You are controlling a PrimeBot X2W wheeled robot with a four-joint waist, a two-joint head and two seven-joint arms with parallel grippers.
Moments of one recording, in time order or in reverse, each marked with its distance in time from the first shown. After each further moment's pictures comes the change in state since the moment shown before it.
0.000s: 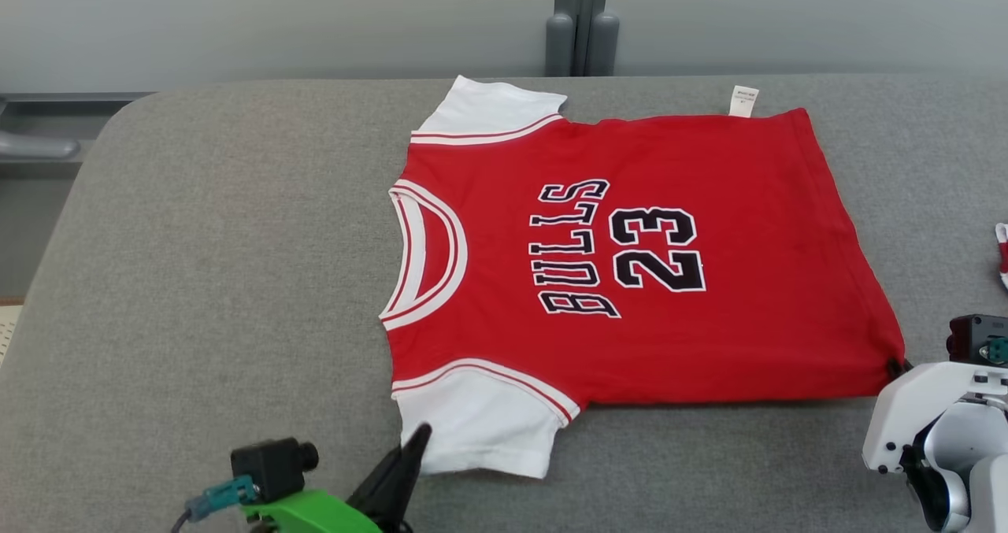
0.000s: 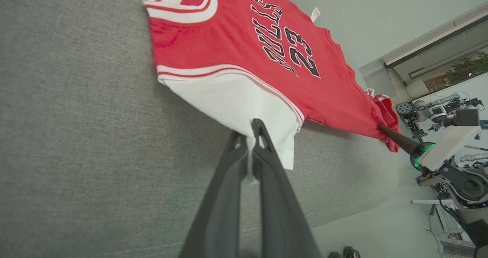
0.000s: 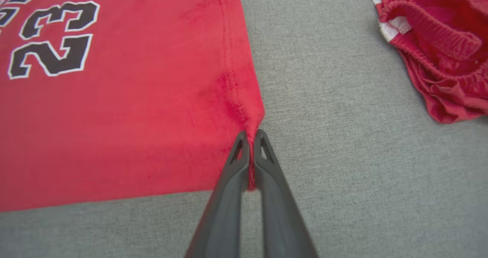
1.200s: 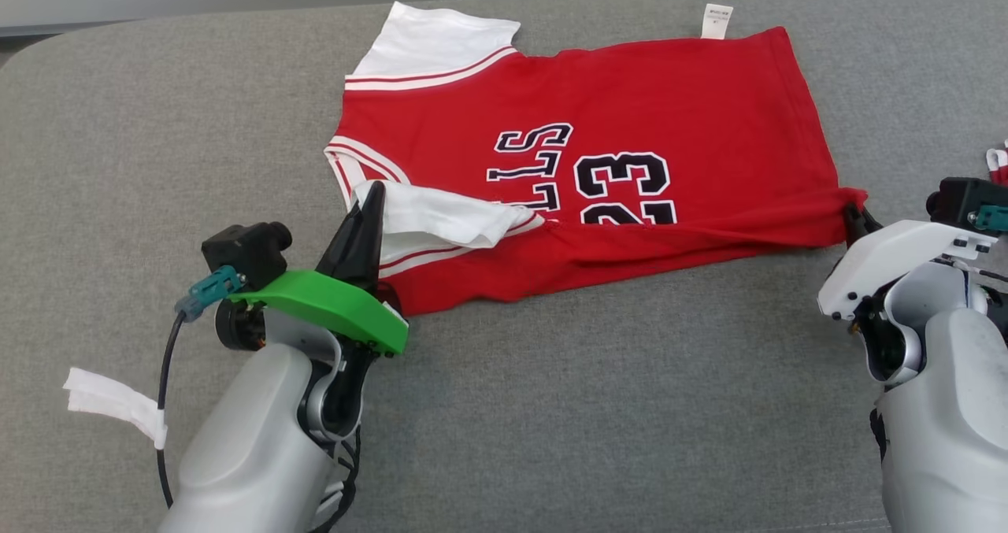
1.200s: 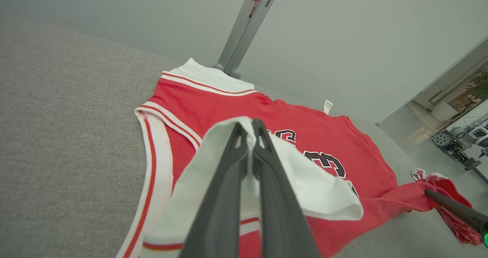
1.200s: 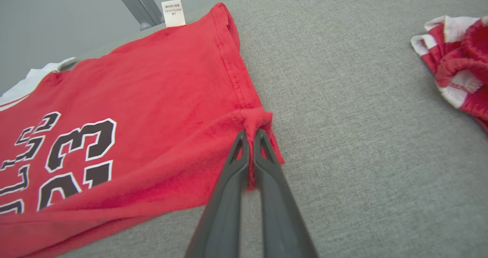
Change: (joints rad) left arm -0.577 -0.172 0.057 0.536 0.176 -0.096 -0.295; right arm -0.392 0.027 -0.007 0.307 0.113 0.000 -0.209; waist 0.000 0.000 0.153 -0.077
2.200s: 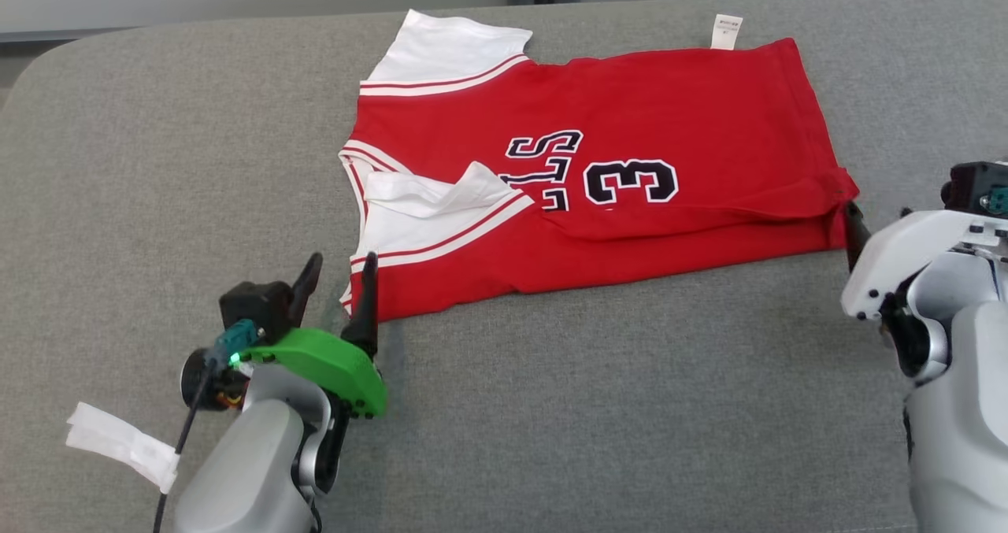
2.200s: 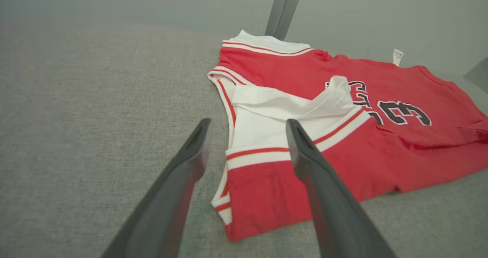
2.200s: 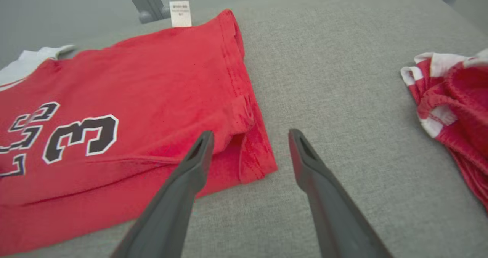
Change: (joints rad) left arm 0.059 0.039 -0.020 0.095 0.186 0.094 -0.022; right arm 0.014 -0.028 0.014 -0.093 -0.071 0.000 0.122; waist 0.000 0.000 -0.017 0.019
